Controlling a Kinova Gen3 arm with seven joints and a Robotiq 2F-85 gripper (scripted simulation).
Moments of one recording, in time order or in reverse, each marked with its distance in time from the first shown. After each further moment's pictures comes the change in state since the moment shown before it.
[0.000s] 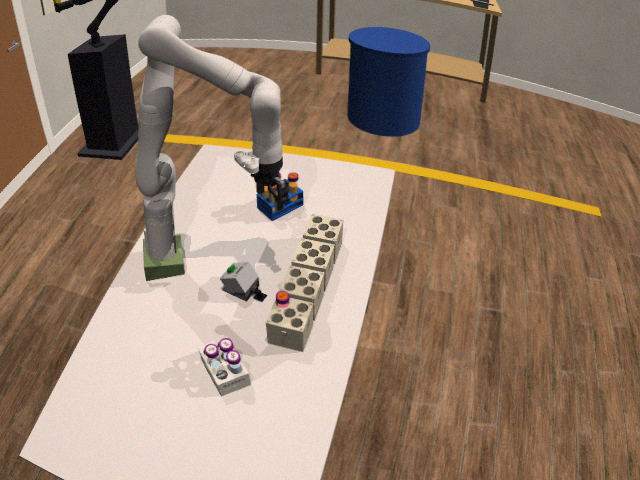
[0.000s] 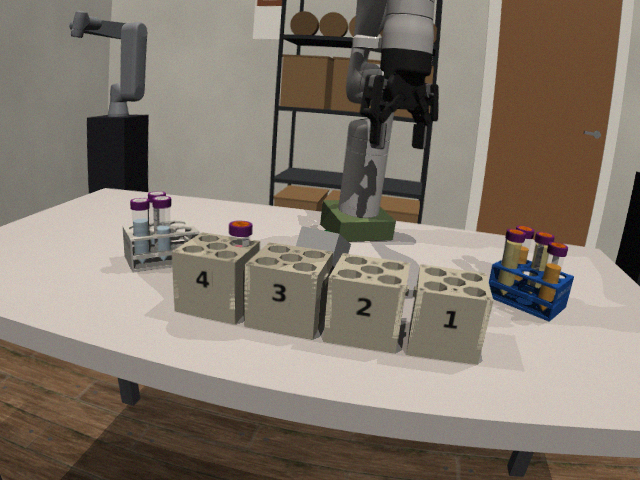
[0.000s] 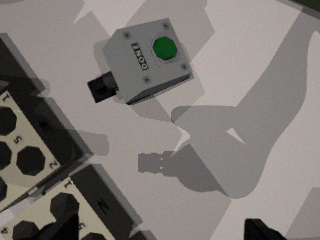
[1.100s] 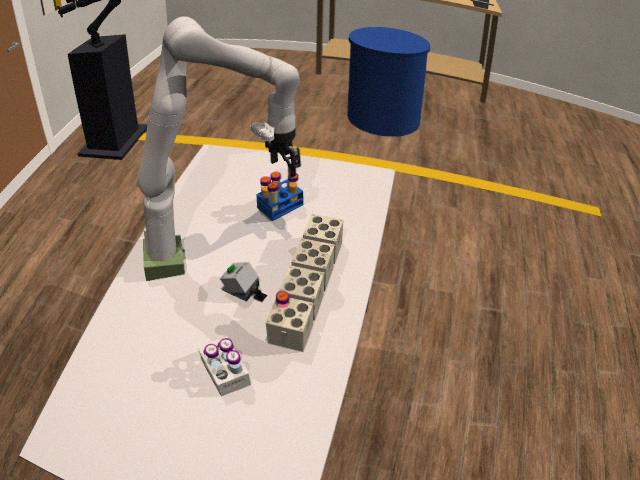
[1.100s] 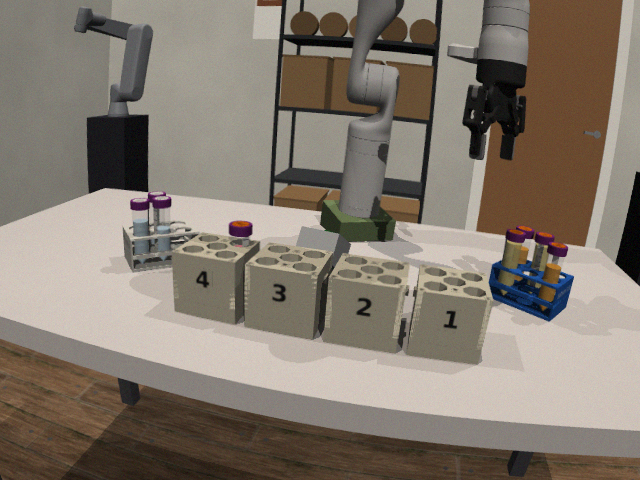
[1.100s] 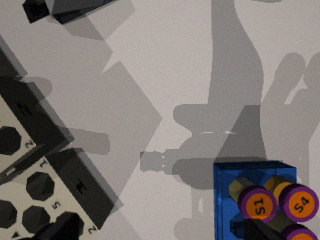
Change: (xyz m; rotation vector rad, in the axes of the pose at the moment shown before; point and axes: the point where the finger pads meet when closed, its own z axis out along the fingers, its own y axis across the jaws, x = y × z) arm -0.106 0.096 -0.002 0.006 -0.006 0.004
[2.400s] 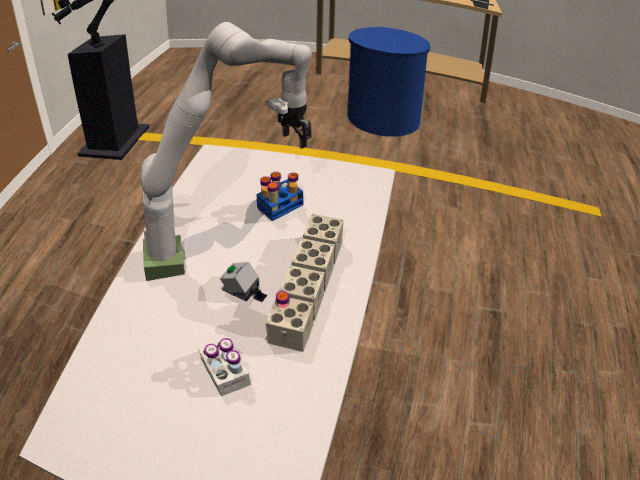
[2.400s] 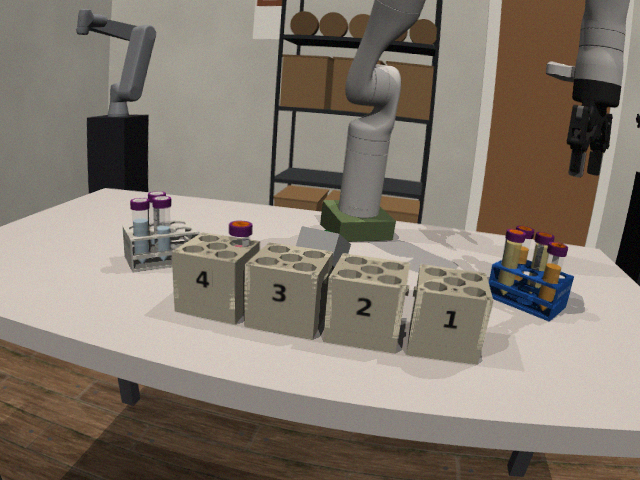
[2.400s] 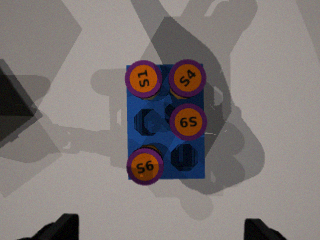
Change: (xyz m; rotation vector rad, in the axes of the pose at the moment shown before) arm -0.114 0.110 0.003 -0.006 0.000 -0.012
